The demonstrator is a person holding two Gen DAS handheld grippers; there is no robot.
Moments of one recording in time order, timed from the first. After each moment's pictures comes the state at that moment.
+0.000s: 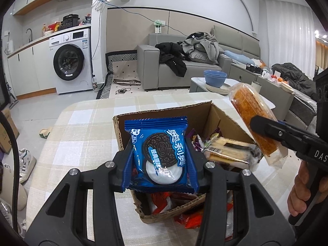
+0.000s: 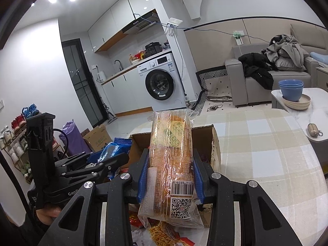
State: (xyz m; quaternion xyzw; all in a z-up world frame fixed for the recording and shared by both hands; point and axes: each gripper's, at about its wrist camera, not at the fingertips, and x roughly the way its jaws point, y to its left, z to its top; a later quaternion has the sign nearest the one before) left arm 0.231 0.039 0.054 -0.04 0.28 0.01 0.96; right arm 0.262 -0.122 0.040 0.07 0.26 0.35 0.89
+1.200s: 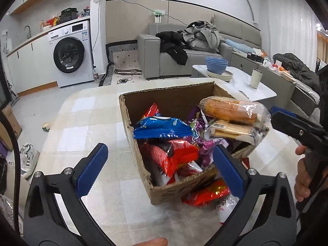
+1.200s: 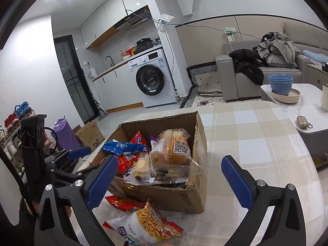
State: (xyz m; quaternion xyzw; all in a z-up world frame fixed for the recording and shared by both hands) left arm 0.233 0.044 0.028 -0.03 0.31 0.01 0.95; right arm 0.256 -0.140 0.022 0.07 0.28 0.32 0.90
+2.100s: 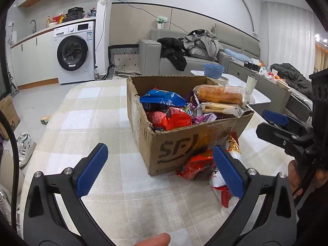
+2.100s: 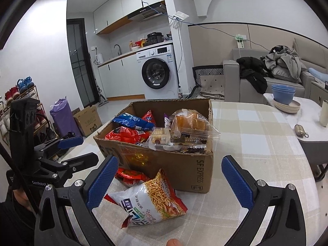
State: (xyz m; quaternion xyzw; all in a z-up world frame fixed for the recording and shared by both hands) left arm 0.153 0.046 0.012 -0.06 0.29 0.01 0.96; right arm 0.209 -0.128 0.006 -0.01 0.27 0.33 0.90
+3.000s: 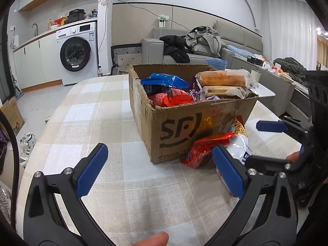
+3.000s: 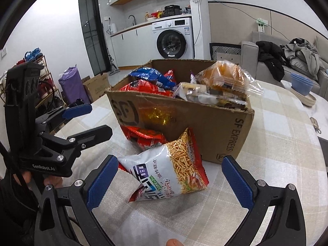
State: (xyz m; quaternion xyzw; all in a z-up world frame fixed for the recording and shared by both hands) left arm 0.144 0.038 -0.010 -0.05 0.29 0.03 0.96; right arm 0.196 -0.096 -0.033 -0.08 0.35 0.37 0.86
